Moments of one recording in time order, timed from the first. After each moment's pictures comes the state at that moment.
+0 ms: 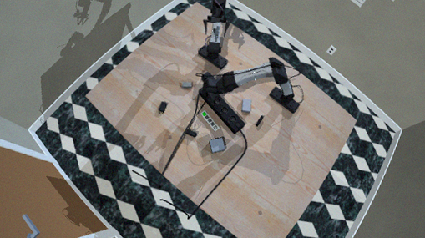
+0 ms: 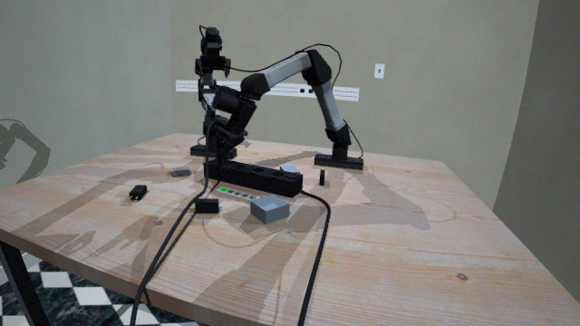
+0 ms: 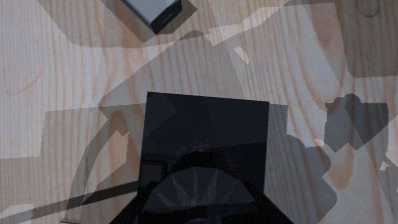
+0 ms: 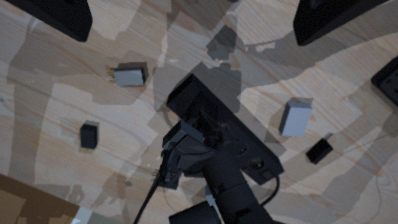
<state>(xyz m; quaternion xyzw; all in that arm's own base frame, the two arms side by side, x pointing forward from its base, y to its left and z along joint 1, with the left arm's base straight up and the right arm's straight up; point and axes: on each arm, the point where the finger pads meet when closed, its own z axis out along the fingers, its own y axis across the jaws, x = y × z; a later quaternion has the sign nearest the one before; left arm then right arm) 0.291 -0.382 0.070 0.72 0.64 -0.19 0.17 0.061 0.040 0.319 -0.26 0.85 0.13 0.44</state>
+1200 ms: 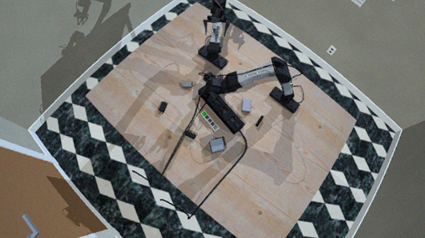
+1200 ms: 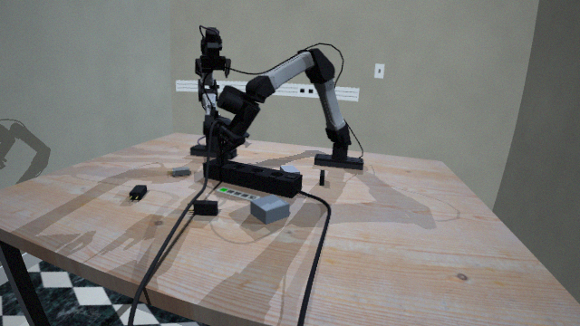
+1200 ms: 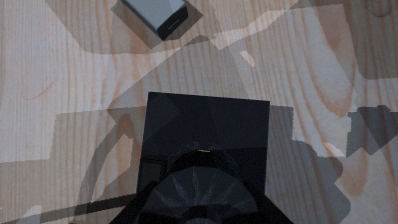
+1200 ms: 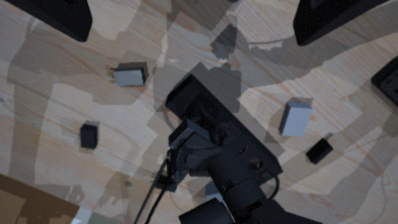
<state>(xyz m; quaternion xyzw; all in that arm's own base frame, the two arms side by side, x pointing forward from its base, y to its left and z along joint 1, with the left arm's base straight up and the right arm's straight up) 0.290 -0.381 0.069 0.72 0.63 -0.19 0.21 0.061 0.040 0.319 -0.26 0.85 0.13 0.44</state>
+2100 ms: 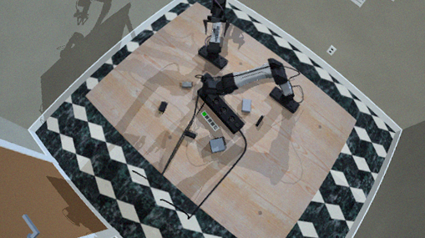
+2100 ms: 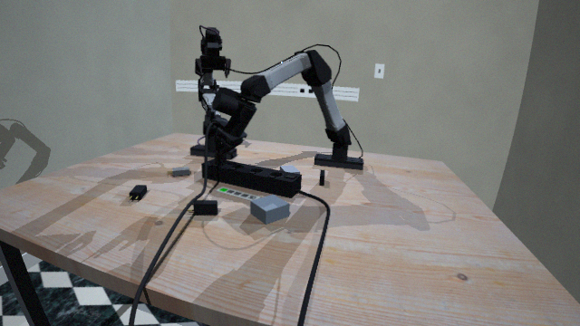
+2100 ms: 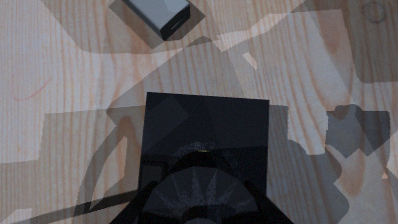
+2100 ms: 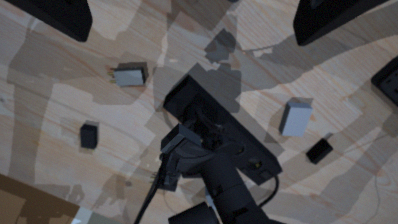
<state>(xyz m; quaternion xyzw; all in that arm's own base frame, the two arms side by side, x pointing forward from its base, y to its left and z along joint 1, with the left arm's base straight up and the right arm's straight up) 0.298 -0.385 0.068 0.72 0.64 -0.21 0.18 0.061 0.040 0.319 -0.26 0.85 0.13 0.44</state>
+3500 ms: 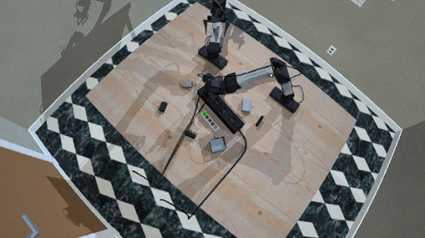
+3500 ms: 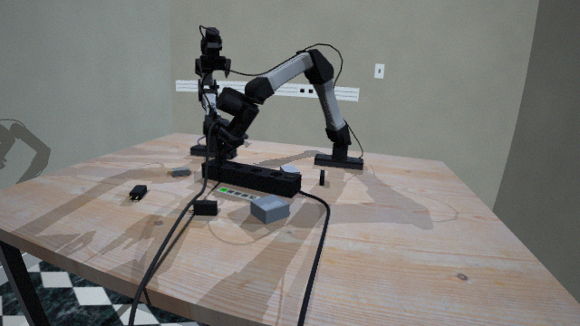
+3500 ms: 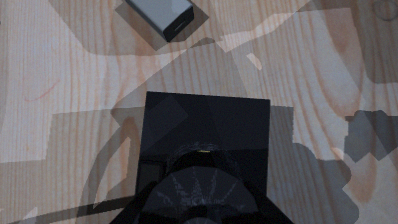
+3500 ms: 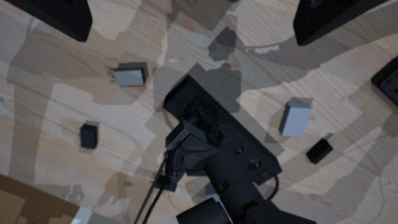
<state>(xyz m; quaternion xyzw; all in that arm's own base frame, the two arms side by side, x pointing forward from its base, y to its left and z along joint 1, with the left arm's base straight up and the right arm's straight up) 0.295 -0.384 0.066 0.72 0.63 -0.19 0.21 0.061 0.040 0.319 -0.26 0.85 0.13 0.44</state>
